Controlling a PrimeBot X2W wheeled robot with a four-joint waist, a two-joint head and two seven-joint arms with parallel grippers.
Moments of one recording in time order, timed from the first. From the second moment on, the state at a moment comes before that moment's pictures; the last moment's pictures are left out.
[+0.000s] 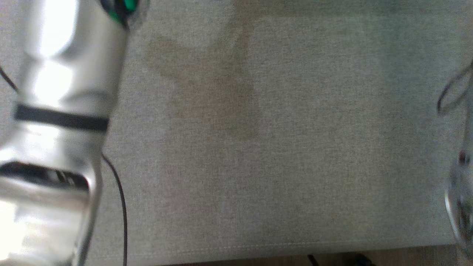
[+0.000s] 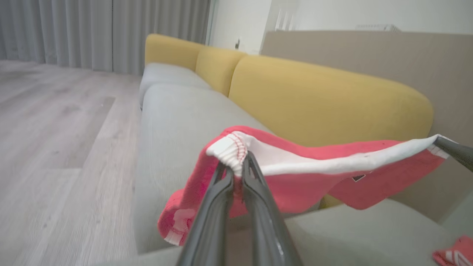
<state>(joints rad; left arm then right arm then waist) -1.26 0.06 -0.38 0.71 -0.49 -0.12 -0.18 -1.14 -0.17 -0.01 0.39 0.49 0.13 0.26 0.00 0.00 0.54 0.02</state>
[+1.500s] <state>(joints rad) -0.28 0.11 -0.53 -0.07 -0.82 0.15 0.05 -0.32 -0.41 -0.01 -0.19 0.59 0.13 0.60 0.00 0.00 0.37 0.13</state>
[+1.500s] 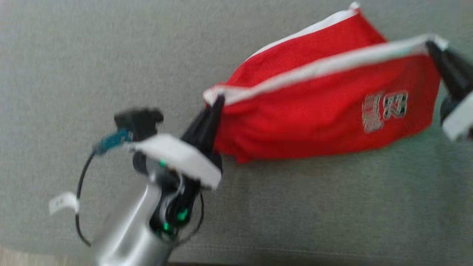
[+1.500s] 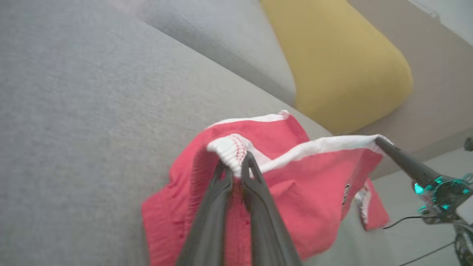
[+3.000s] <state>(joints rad) -0.48 0.11 -0.80 0.13 -0.53 0.37 -0.24 -0.70 -0.57 0.24 0.33 0.52 0.13 0.72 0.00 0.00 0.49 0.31</state>
